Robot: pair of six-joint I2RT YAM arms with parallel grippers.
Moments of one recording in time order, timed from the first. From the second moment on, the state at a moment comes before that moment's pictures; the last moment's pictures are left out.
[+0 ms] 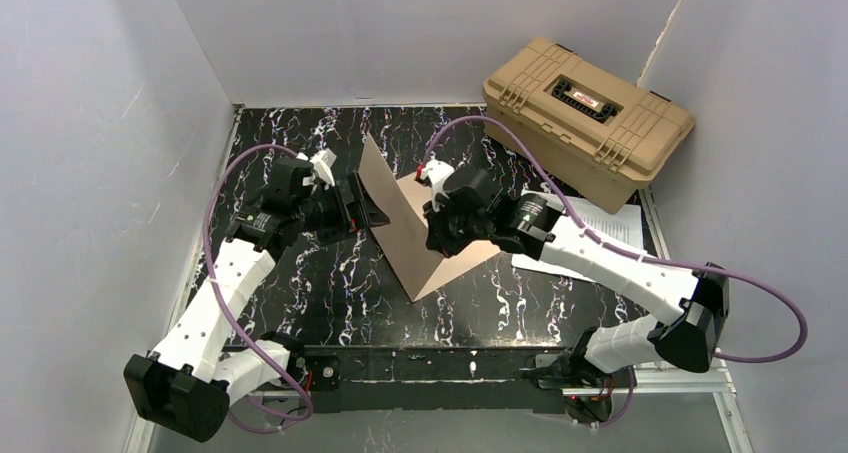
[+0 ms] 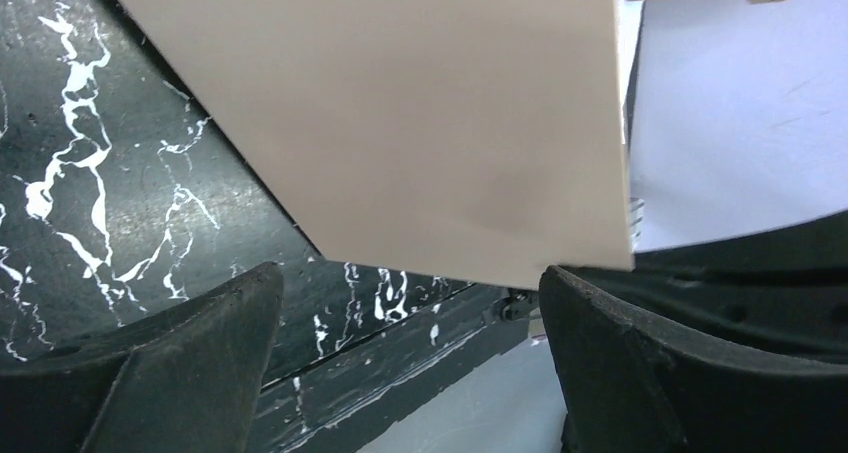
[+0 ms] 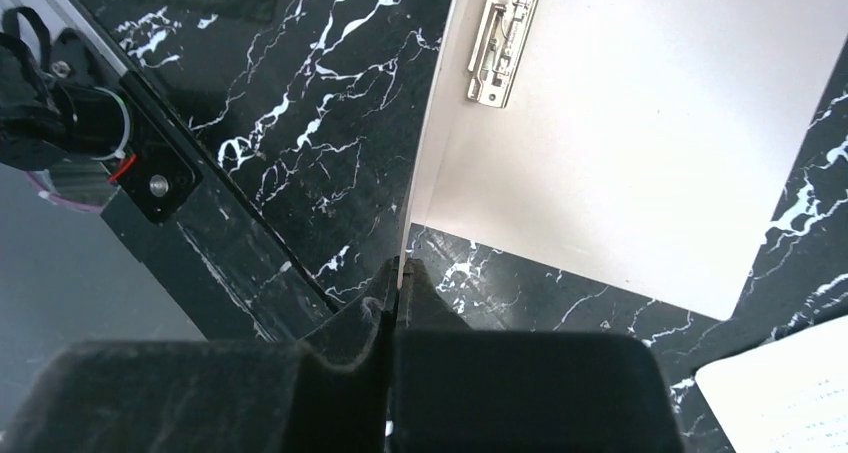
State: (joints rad) left arm -0.33 1.04 1.02 -0.74 0.40 -0.64; right arm 0.99 1.35 1.27 -0.64 -0.08 0.27
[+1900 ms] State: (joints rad) left arm -0.33 1.20 1.08 -0.72 0.29 -0.64; right arm 1.54 1.35 1.47 -0.79 0.72 0.42
